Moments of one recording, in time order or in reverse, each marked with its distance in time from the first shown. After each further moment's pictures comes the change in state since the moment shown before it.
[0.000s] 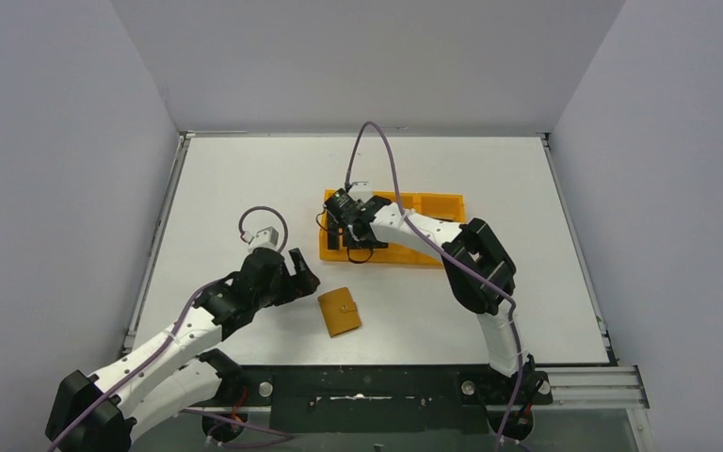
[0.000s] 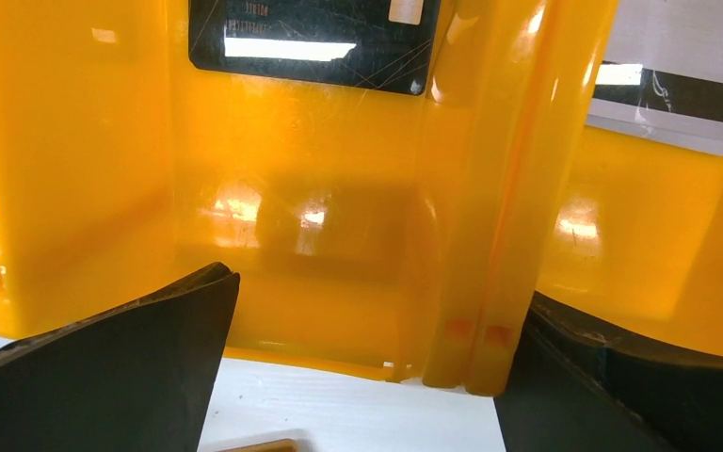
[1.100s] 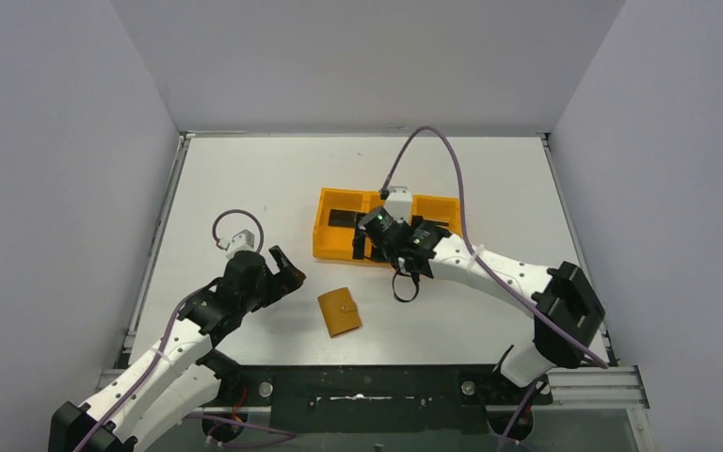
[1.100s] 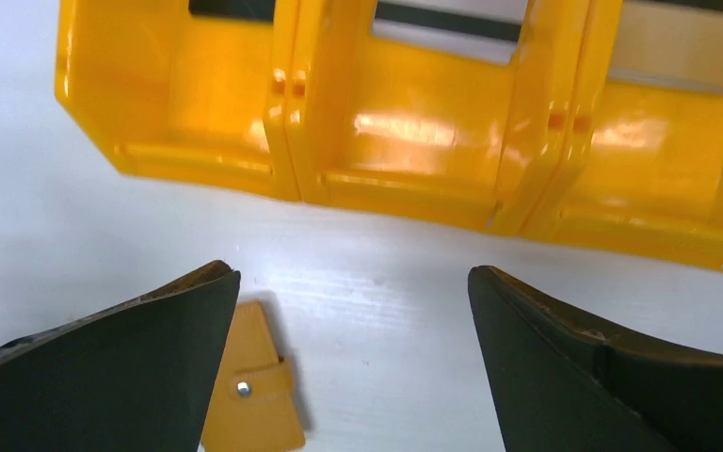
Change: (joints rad) left arm 0.093 -0.126 -0.023 -0.080 -0.020 -0.080; right arm 0.067 -0.494 -0.383 0.095 0.134 0.040
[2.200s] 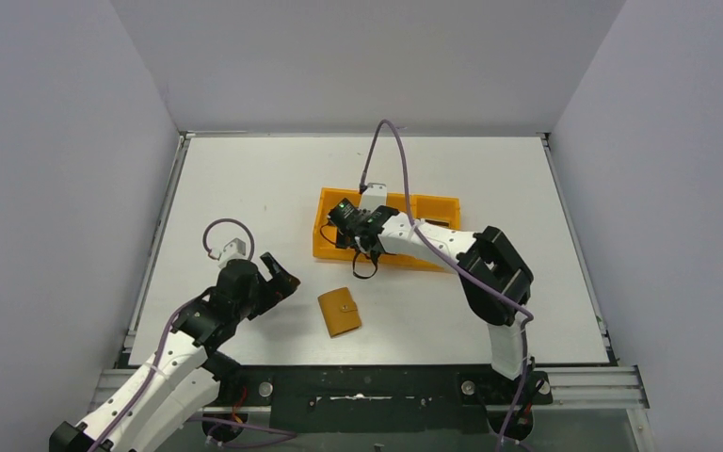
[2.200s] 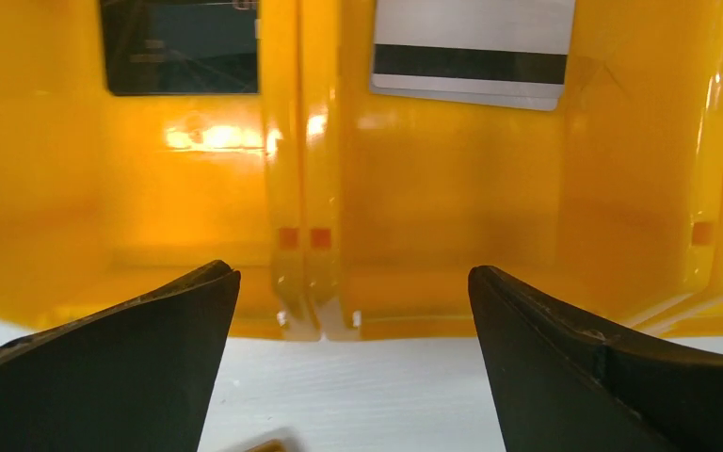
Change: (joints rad) left arm 0.045 -0.108 -0.061 -0.045 0.024 -0.051; right arm 0.005 0.347 0.238 -0.057 0.078 0.124
